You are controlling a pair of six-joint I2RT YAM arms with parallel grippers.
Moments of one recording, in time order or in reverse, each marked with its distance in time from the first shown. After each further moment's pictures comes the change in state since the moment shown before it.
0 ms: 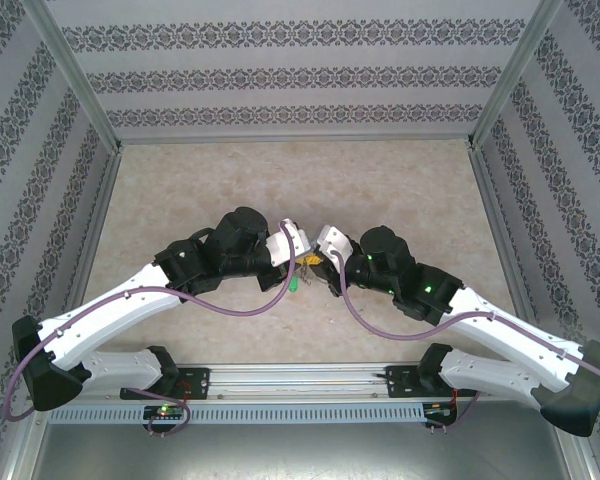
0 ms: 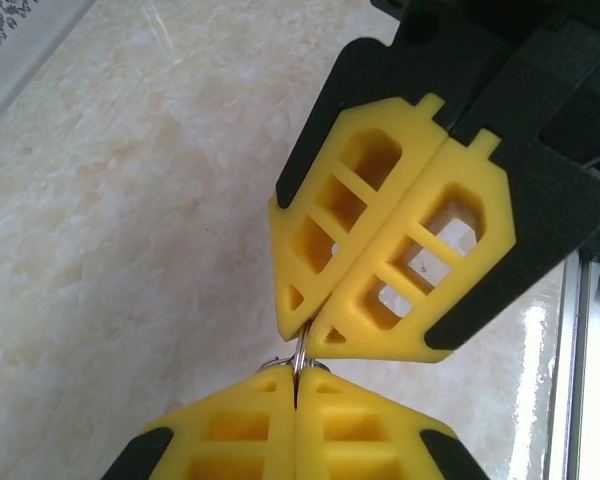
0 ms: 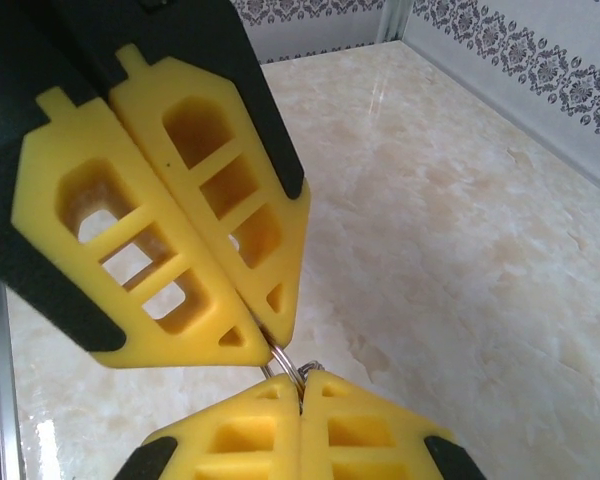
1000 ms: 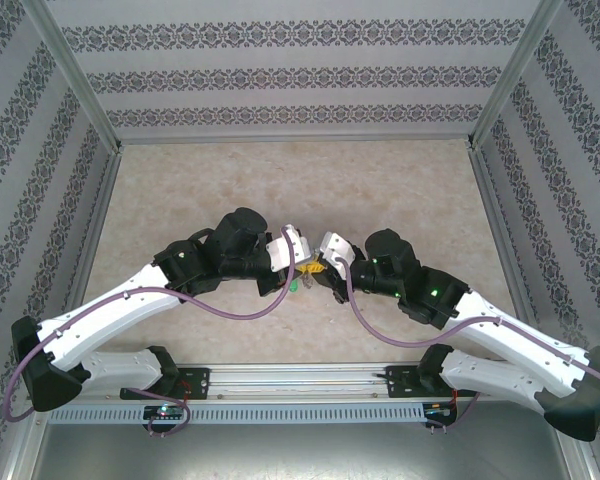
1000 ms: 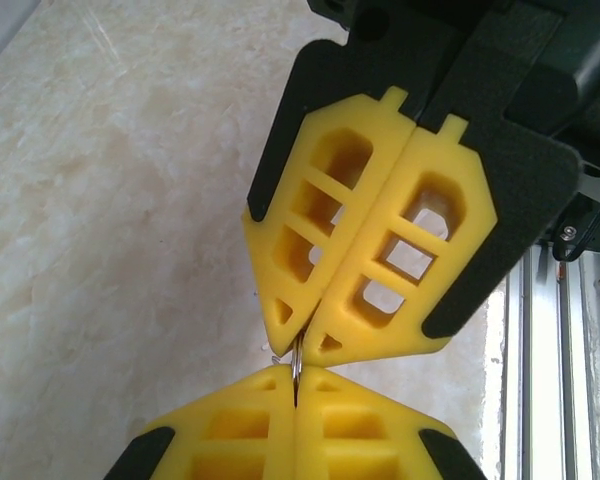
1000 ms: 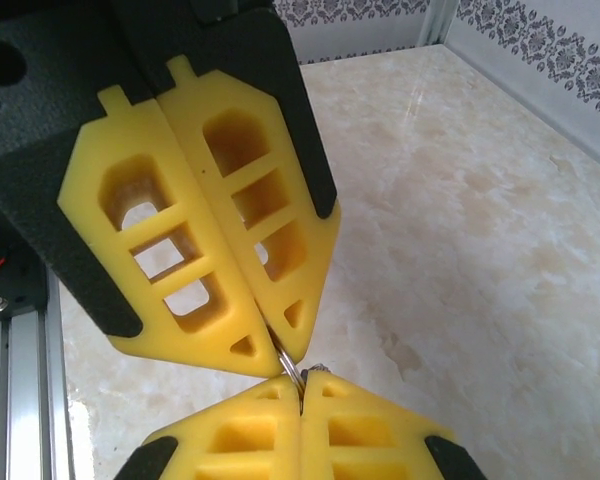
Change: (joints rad) left arm 0.000 -0.011 -0.007 -0.015 0.103 0.035; right arm 0.000 -0.042 -0.013 -0.031 -0.080 -0.014
